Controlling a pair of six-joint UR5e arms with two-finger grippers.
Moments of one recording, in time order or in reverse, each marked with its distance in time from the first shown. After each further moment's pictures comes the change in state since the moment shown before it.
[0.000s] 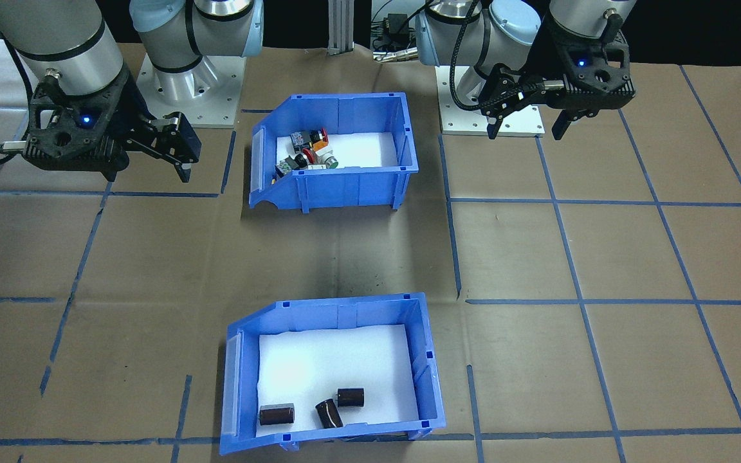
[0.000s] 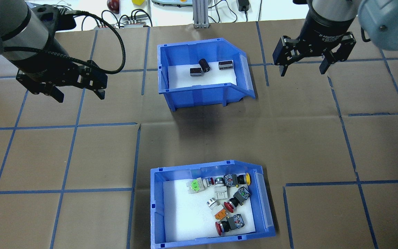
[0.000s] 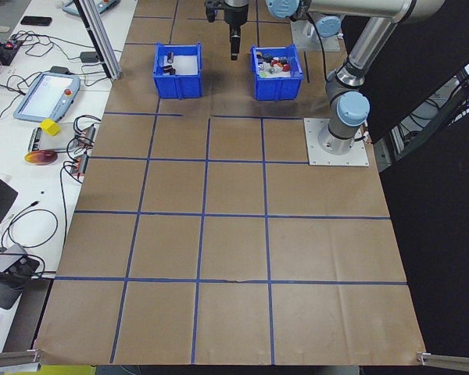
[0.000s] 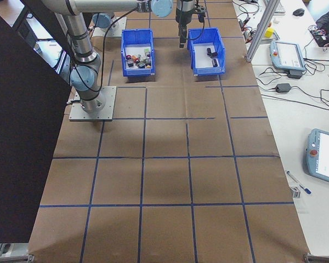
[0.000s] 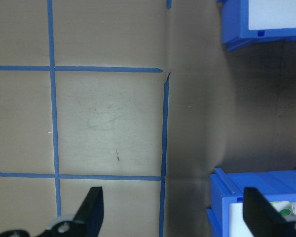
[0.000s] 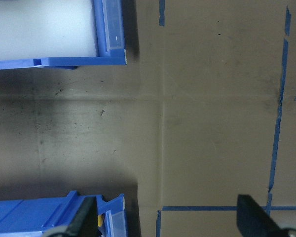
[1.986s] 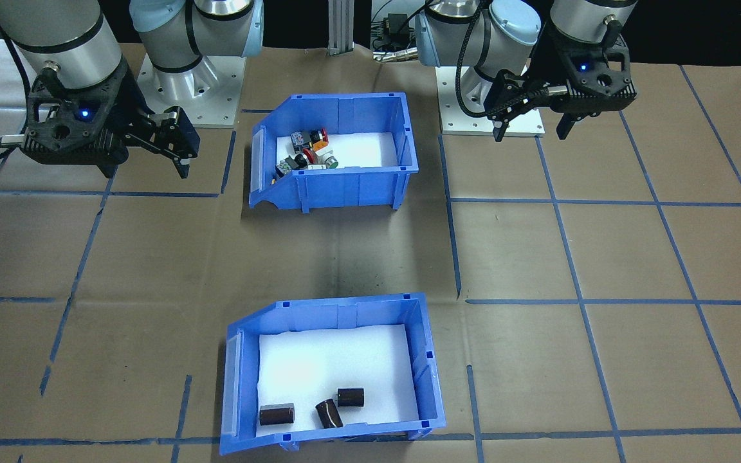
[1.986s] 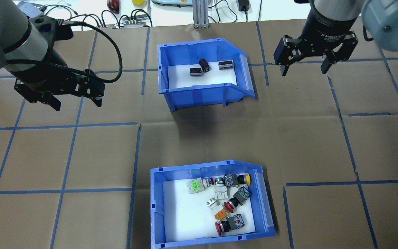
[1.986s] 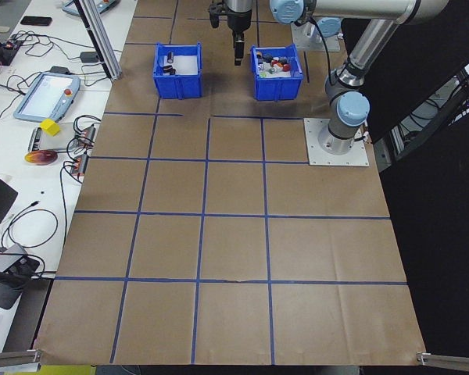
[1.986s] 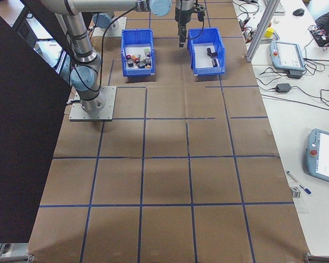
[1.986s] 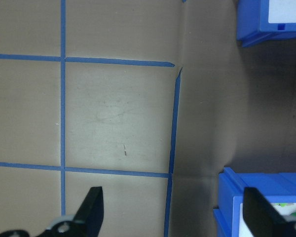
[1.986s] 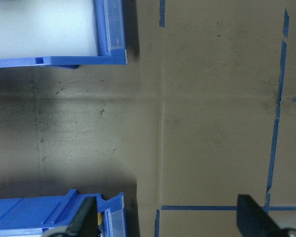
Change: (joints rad) left arm 0.013 0.018 -0.055 0.019 0.023 -0.019; right arm -0.002 -0.013 0.002 0.002 0.001 -0.008
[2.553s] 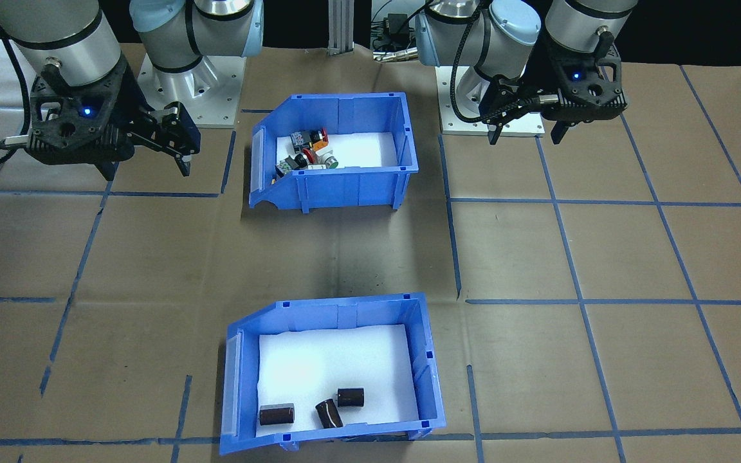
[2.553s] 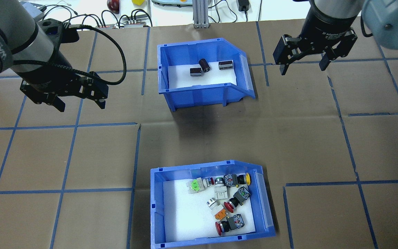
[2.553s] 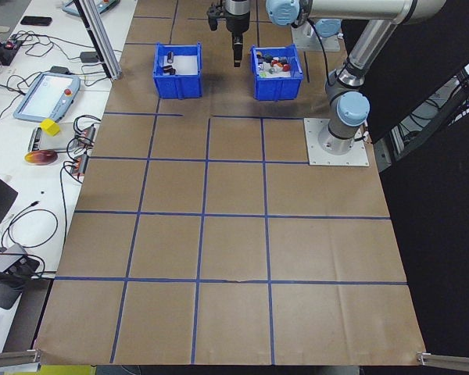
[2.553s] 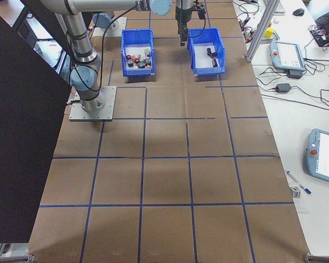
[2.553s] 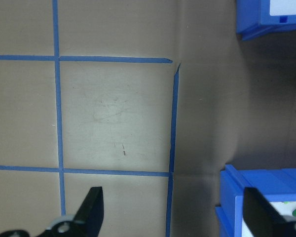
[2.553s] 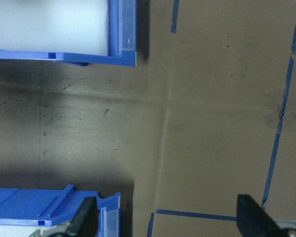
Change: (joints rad) left arm -0.009 -0.007 -0.010 -0.005 -0.015 0.005; right arm 0.002 0.004 -0.009 -0.009 0.014 -0.137
